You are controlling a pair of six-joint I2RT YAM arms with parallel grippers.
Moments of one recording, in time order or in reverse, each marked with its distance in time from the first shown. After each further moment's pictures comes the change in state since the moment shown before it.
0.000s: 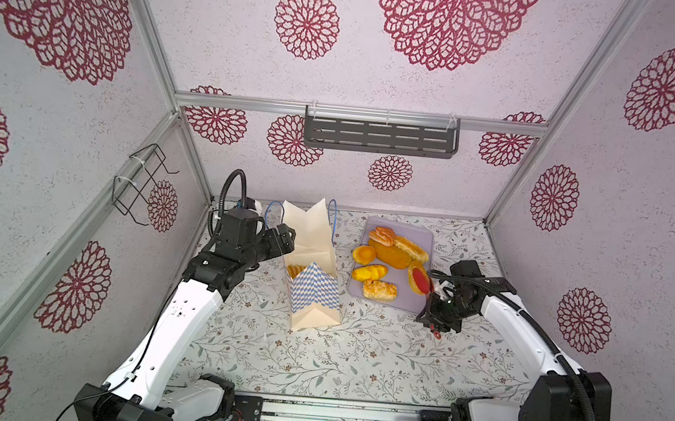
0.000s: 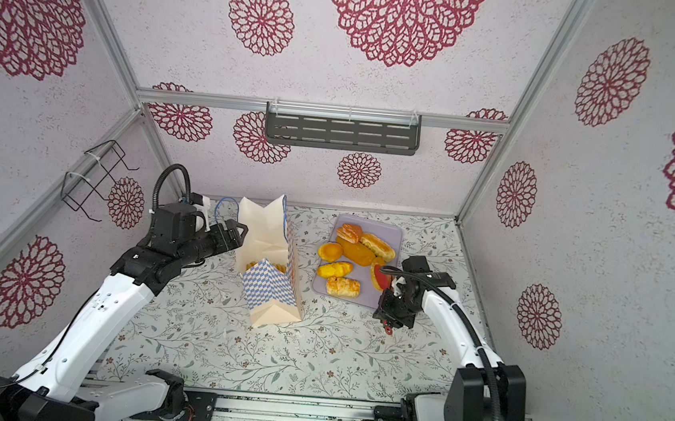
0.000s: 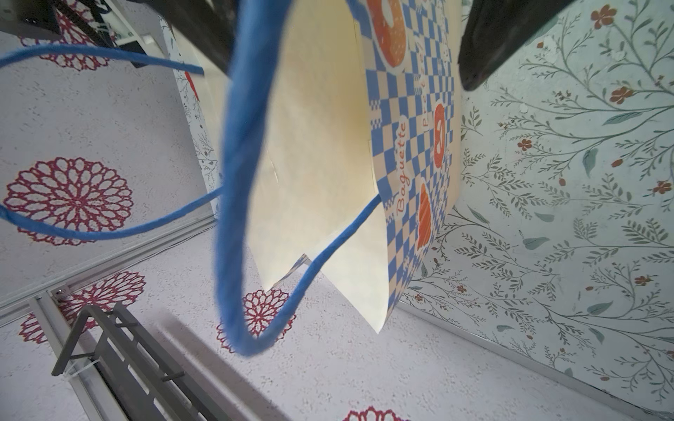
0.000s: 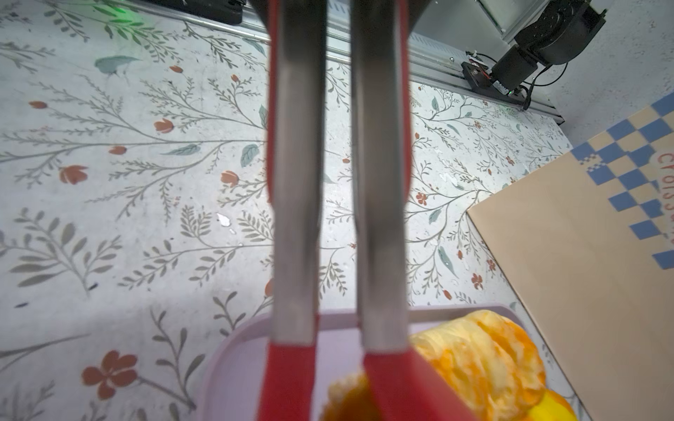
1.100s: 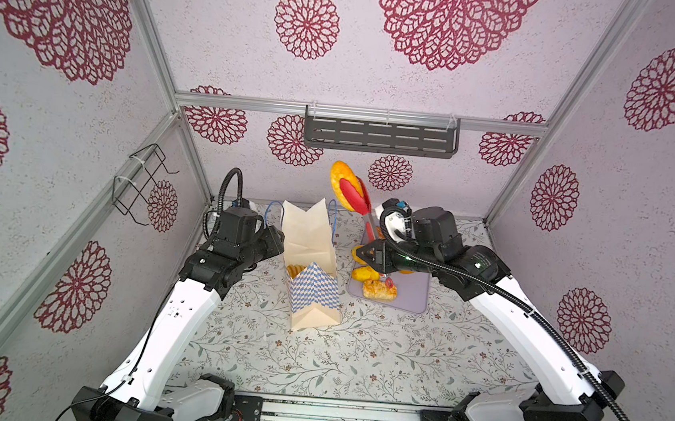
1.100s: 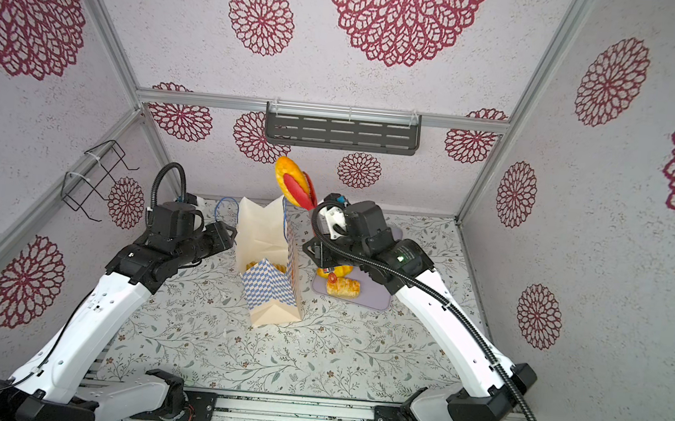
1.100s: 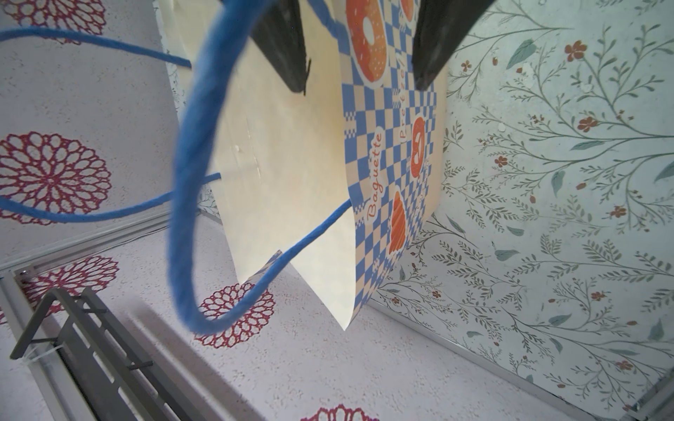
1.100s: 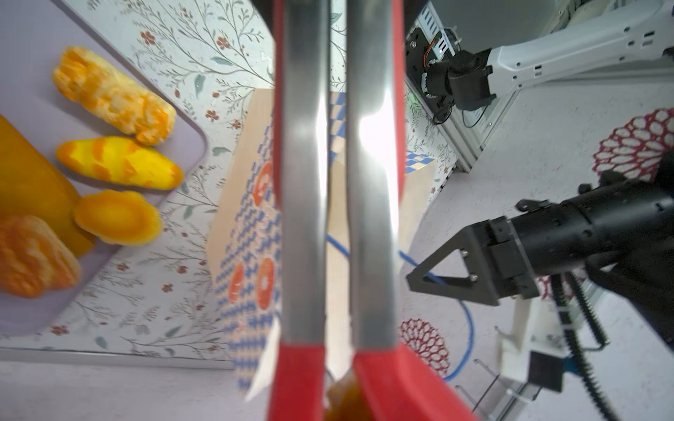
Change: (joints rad) left arm 0.000 -0.007 0.037 -0.091 -0.066 -0.050; right arm 0.596 0.124 0.673 0.237 0.115 -0.065
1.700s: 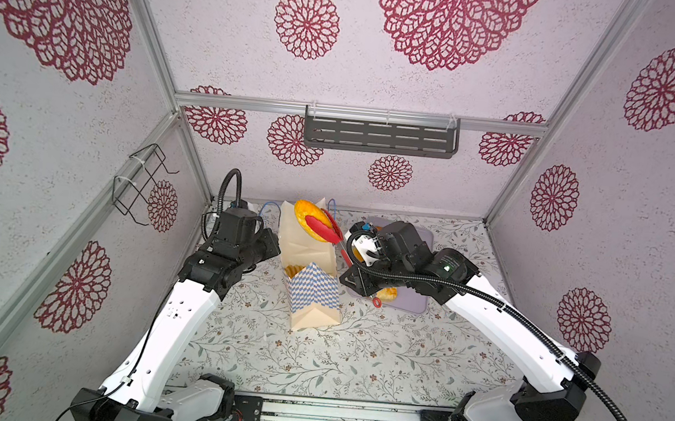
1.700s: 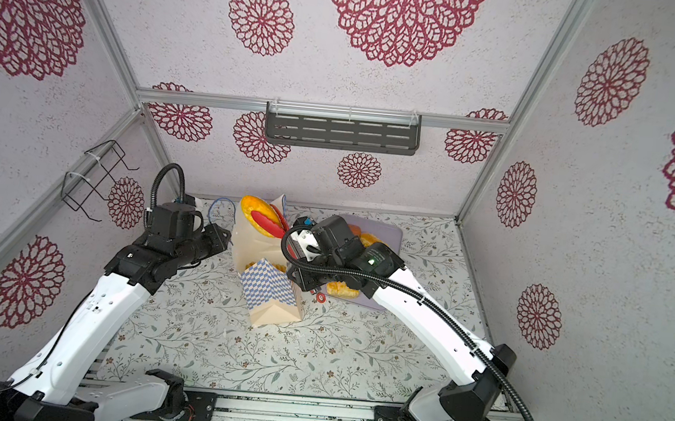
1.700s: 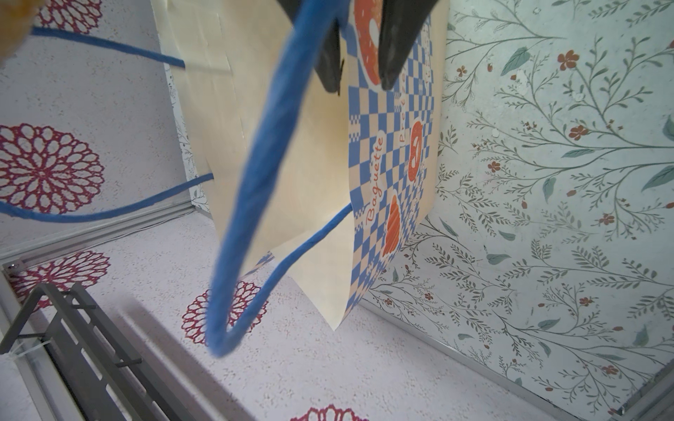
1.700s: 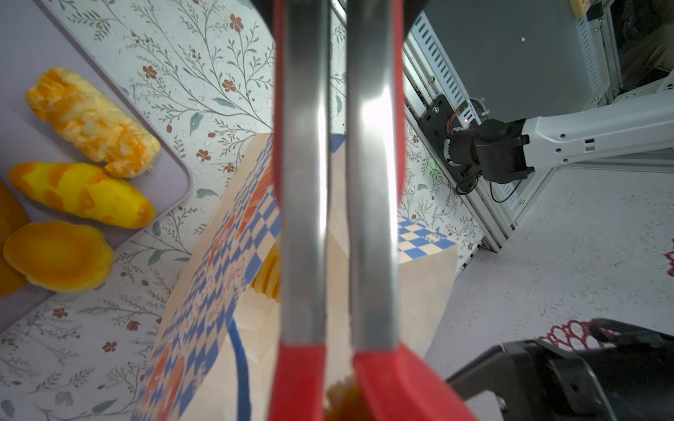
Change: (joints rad) left arm 0.000 -0.003 0.000 -0.015 -0.009 -0.016; right arm 0.109 0.067 -0.026 -0.136 0.052 -0.098
